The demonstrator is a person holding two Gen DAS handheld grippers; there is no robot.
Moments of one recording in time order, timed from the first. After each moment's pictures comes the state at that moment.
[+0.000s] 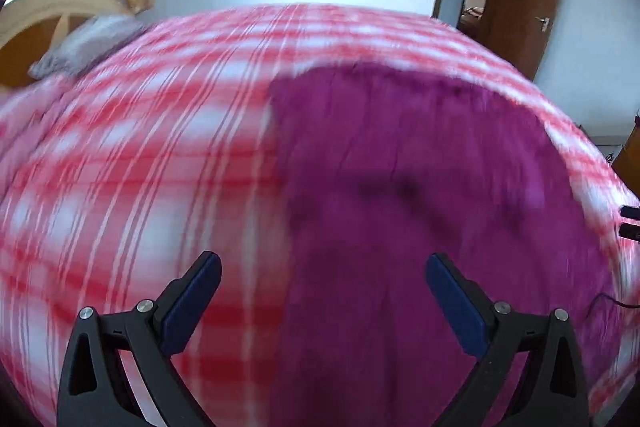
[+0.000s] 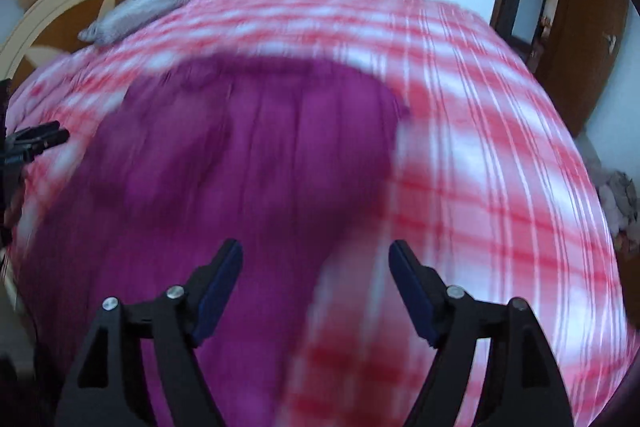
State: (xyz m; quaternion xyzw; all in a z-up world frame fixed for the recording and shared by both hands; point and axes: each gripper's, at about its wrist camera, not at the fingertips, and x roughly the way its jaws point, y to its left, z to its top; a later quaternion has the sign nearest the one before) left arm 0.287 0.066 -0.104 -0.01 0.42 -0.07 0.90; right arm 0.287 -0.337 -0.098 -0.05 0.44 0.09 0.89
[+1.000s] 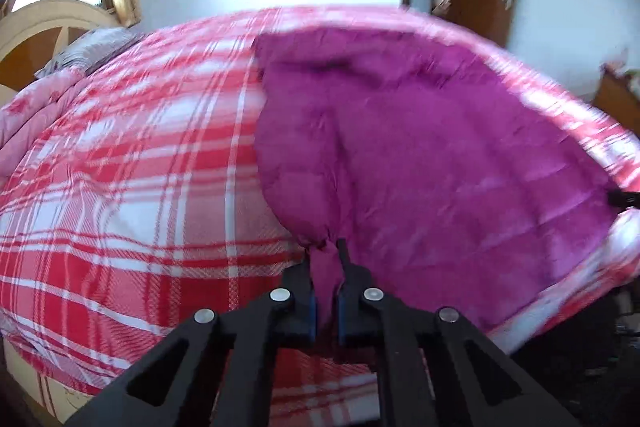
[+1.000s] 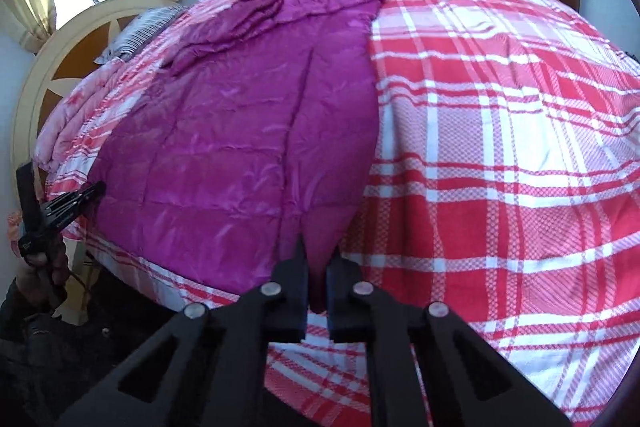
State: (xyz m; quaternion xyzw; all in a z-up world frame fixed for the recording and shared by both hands) left arm 0.128 0.059 -0.125 0.03 0.38 -0.13 0.92; right arm 0.124 -0.309 -0.160 0.10 0.46 0.11 0.88
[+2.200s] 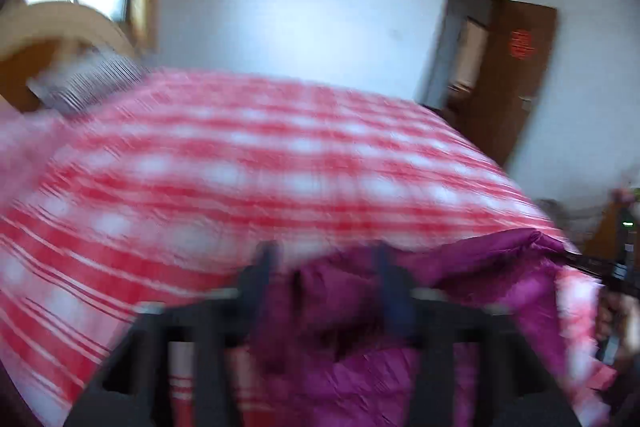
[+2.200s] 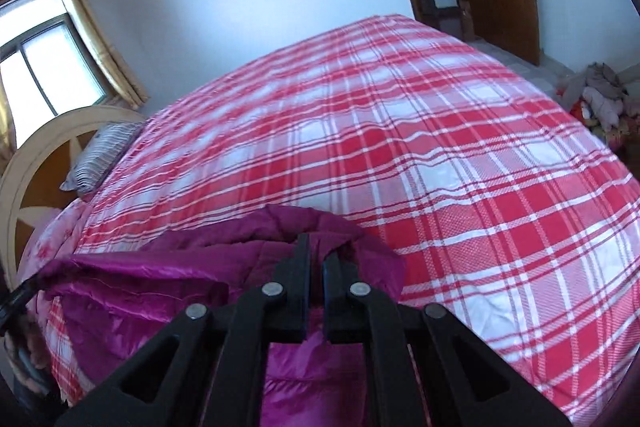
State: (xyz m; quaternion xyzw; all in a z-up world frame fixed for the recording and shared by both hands) left arm 0.354 0.065 -0.003 -0.05 0.27 -0.07 0.96; right arm 0.355 -0.386 -0.060 0.17 0.34 0.01 0.92
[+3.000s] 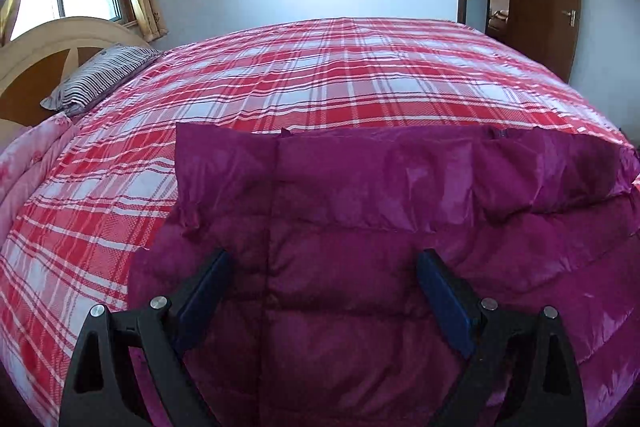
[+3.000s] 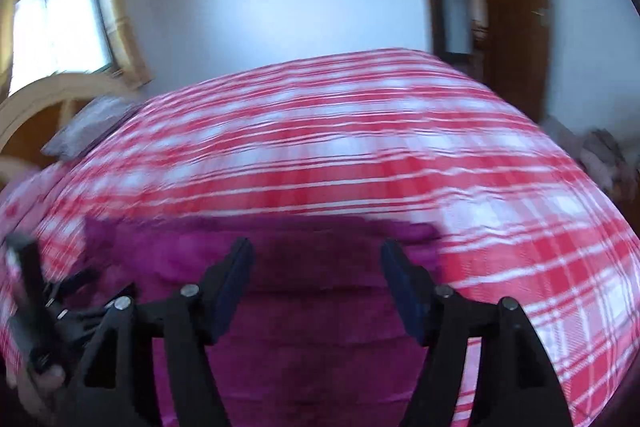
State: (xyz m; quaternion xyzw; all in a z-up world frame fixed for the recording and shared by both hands) left arm 0.404 -0.053 -0.125 0.05 0.38 0.00 0.93; right arm 0.371 -0.286 -0.064 0.06 0.30 0.02 0.95
